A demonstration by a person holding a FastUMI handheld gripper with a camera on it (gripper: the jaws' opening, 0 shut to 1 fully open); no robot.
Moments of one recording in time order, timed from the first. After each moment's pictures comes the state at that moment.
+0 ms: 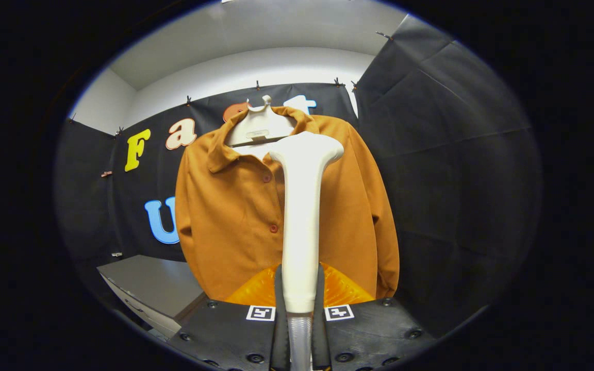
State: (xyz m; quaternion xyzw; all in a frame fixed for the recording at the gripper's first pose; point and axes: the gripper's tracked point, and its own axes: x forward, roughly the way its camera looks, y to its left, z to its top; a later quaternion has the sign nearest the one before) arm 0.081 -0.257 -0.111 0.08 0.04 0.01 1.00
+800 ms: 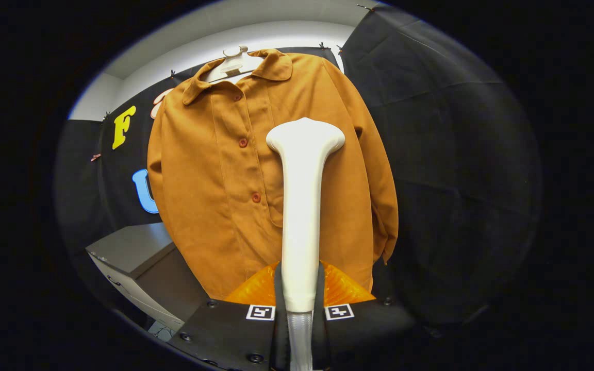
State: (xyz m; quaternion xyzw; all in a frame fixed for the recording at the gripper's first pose) arm 0.058 -0.268 -0.250 0.09 0.14 0.00 0.99
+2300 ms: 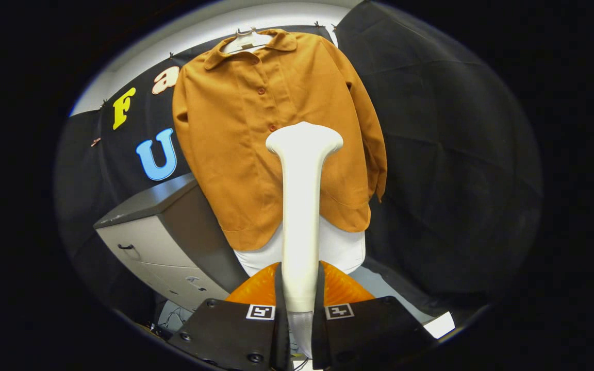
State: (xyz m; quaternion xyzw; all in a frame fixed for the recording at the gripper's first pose) arm -0.068 -0.212 -0.284 0.10 0.23 0.00 0.97
